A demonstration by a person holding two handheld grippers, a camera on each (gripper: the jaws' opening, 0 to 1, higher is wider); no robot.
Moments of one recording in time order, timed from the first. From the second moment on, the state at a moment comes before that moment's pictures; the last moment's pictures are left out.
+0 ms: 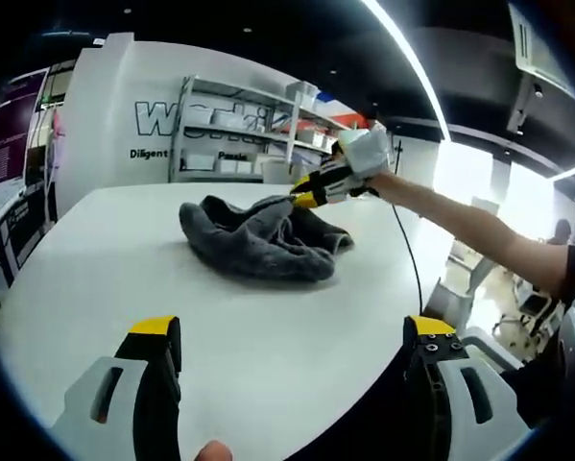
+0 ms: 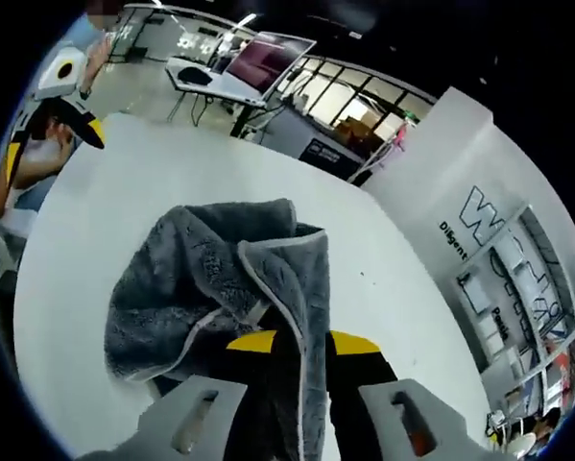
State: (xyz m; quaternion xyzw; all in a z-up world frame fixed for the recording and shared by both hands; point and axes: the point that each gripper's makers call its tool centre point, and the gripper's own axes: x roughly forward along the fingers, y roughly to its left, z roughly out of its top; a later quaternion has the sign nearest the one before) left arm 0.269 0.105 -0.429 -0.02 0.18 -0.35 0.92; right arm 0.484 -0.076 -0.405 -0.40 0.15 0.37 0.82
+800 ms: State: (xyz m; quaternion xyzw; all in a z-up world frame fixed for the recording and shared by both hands) left arm 0.265 0.101 -0.429 -0.02 0.18 -0.35 0.92; right arm 0.534 -0.206 -0.354 -0.34 0.15 0.16 0.91
